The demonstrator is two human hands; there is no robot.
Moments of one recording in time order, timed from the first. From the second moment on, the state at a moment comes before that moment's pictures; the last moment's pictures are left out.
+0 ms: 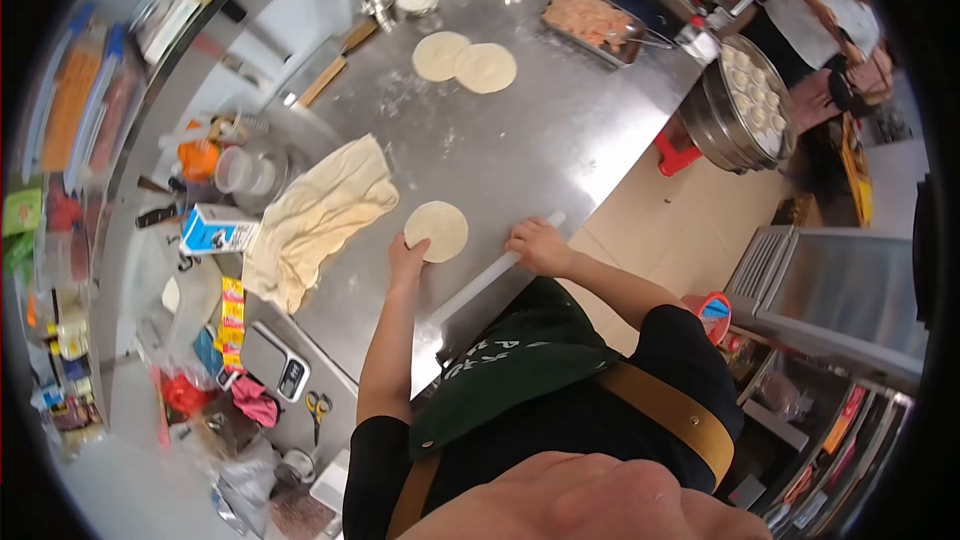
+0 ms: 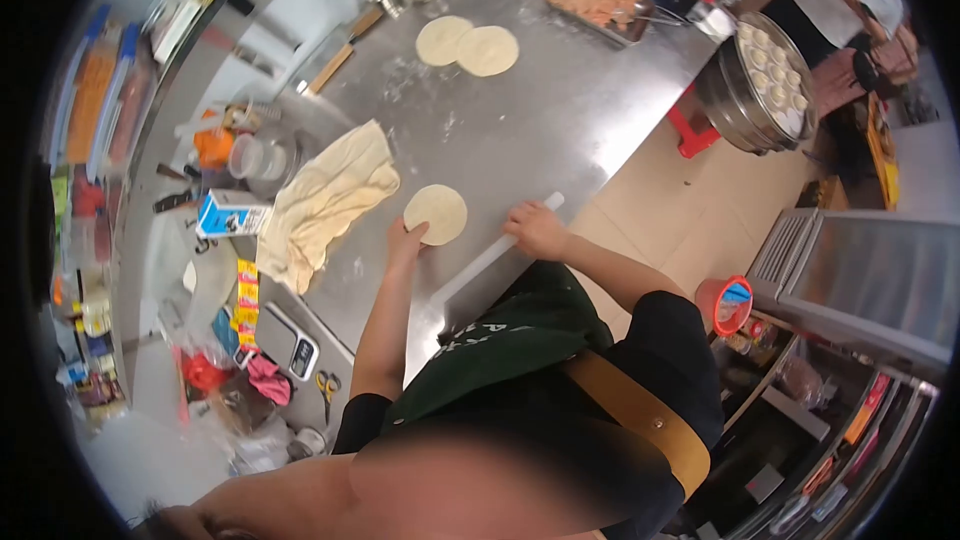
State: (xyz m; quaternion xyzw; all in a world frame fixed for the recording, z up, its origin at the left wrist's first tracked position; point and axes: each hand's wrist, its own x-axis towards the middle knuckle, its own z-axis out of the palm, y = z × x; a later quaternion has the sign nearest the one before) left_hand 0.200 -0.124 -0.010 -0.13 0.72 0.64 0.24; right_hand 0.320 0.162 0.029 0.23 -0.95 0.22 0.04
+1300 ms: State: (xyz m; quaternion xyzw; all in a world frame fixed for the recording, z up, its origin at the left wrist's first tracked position) left_hand 0.162 -0.118 0.009 -0.12 0.76 0.55 0.32; right_hand 0.188 0.097 -0.005 0.20 -0.97 0.13 0.03
